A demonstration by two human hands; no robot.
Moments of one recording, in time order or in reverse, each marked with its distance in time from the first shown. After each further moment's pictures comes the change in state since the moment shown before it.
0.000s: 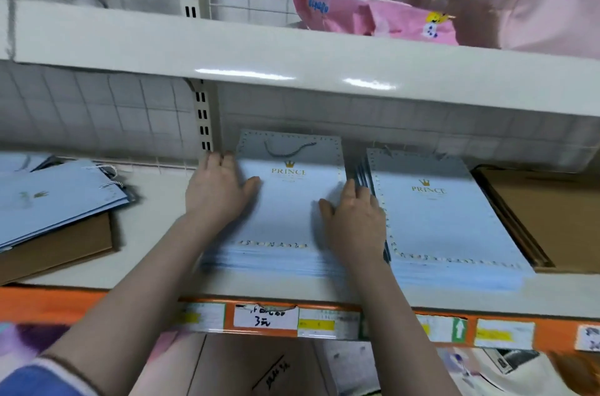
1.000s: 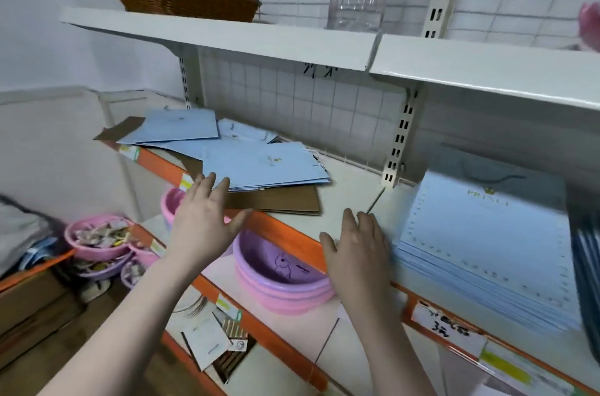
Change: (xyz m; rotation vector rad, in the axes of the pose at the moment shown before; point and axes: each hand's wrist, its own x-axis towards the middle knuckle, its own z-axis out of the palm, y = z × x) left_hand -0.180 -0.207 -0.108 0.126 0.221 -0.426; right_hand -0.115 -0.179 0.065 0.253 0.055 -0.549
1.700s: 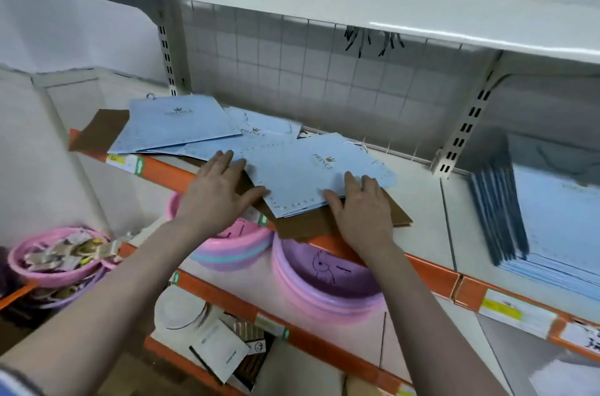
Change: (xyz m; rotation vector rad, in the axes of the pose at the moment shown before) left_hand 0.145 -0.162 0.024 -0.052 -0.232 0.274; right_hand 0.096 -0.132 0.099 -0.099 -0.175 0.111
